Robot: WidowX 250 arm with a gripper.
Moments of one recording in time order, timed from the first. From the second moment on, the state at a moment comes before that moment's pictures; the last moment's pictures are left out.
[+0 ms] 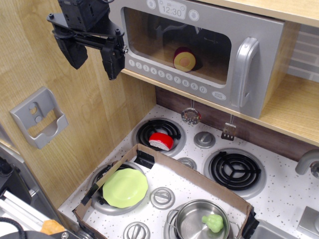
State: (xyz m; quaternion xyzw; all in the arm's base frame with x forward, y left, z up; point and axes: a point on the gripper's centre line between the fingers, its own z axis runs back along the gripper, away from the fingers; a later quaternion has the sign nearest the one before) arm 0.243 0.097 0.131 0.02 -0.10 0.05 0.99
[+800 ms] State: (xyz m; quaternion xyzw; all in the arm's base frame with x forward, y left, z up) arm 0.254 0.036 0.116 0.02 -0.14 0.07 0.99
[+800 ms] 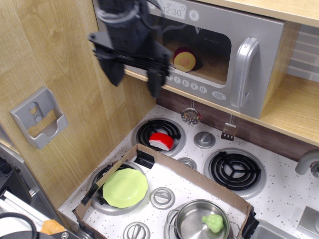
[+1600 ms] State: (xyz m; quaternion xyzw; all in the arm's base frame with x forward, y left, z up) arm 0.303 -0.040 0.104 0.00 -0.18 0.00 0.98
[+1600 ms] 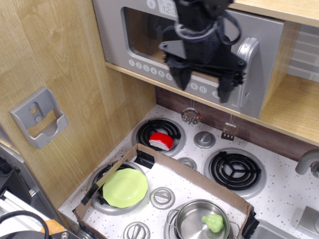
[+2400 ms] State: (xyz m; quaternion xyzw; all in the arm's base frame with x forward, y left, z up) arm 0.352 -0.053 0.095 -0.03 -0.20 -0.04 0.98
